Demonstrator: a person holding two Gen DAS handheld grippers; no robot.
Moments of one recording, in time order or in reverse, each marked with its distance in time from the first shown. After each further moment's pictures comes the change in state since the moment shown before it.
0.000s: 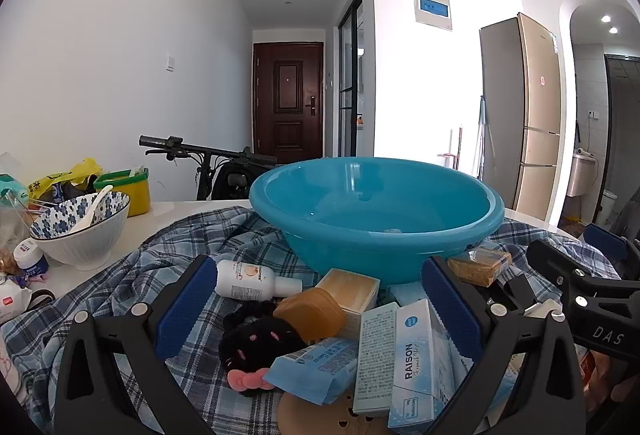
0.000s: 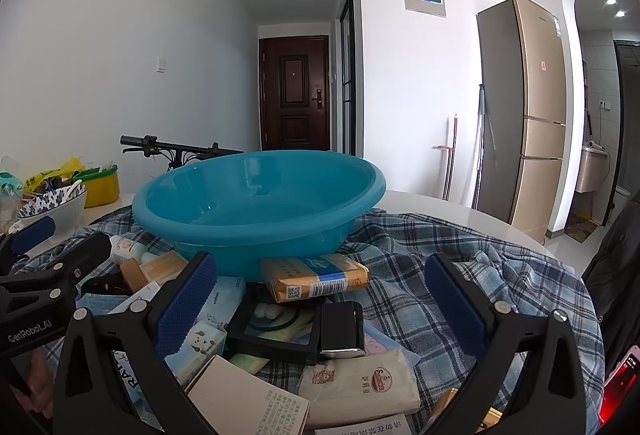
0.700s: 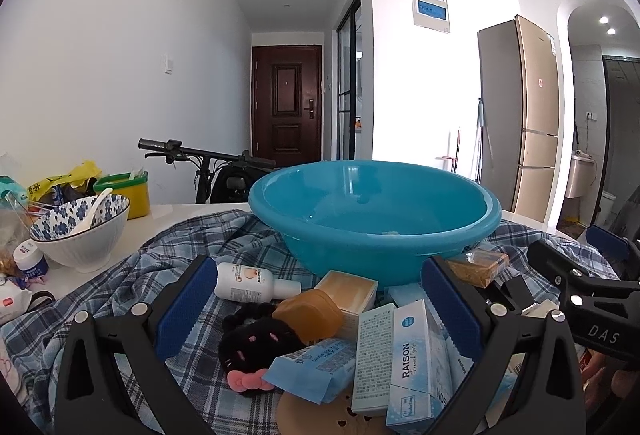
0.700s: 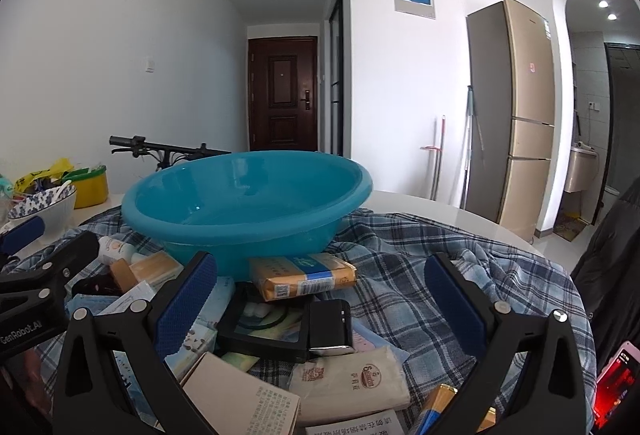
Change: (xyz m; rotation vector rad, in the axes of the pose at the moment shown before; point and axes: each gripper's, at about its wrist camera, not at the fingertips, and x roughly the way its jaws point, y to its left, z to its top) left arm -0.003 0.003 0.000 -0.001 -0.017 -0.005; right arm -0.007 0.003 0.001 -0.005 -0.003 -0.036
